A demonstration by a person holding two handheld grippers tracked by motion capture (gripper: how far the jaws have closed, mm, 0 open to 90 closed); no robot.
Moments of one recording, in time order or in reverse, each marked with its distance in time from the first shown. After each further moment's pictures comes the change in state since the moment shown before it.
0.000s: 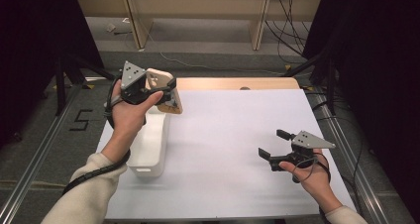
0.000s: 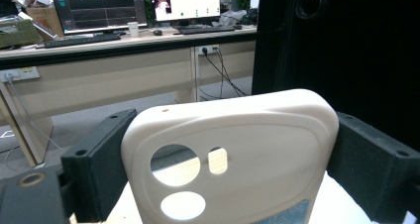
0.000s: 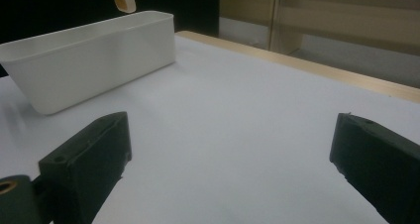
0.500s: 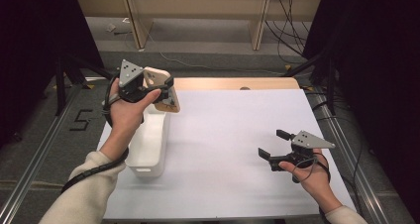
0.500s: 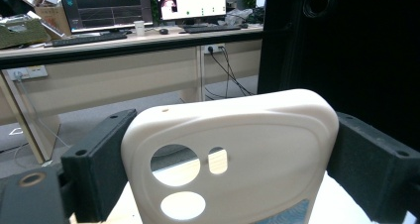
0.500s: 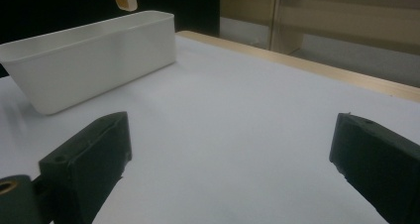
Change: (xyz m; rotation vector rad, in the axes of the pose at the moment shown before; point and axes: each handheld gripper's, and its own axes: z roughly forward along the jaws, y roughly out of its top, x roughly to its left) left arm 0.008 0.001 0.001 0.007 0.023 0.003; right arm 0.000 0.000 0.000 0.002 0.003 0.005
